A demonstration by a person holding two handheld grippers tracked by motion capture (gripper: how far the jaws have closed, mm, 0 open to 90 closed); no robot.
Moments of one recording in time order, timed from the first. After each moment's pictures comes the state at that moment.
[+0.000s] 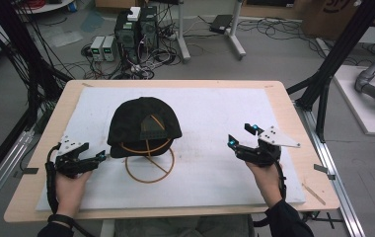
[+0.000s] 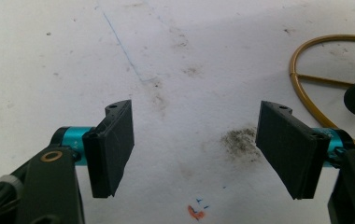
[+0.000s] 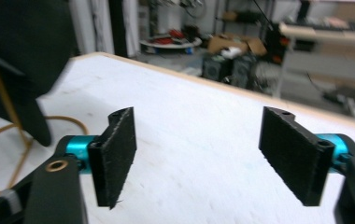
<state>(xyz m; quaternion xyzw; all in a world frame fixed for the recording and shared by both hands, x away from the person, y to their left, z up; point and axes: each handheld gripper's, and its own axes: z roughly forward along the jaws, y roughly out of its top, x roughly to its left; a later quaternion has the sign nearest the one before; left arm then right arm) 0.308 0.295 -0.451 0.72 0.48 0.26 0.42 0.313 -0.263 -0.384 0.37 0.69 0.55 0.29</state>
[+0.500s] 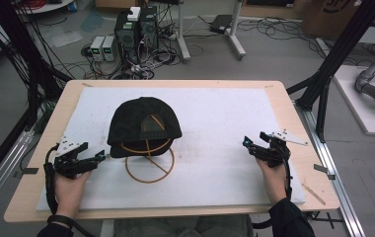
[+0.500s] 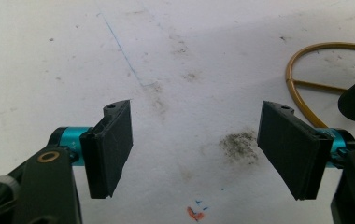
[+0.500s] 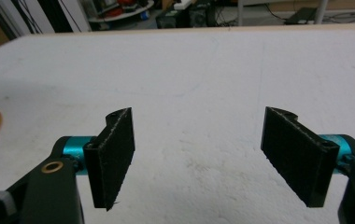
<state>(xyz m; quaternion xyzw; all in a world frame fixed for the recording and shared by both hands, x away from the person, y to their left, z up) 0.305 0.297 -0.451 0.72 0.48 0.26 0.43 0.341 -0.311 -0.431 0.50 0.67 0.49 0.25</state>
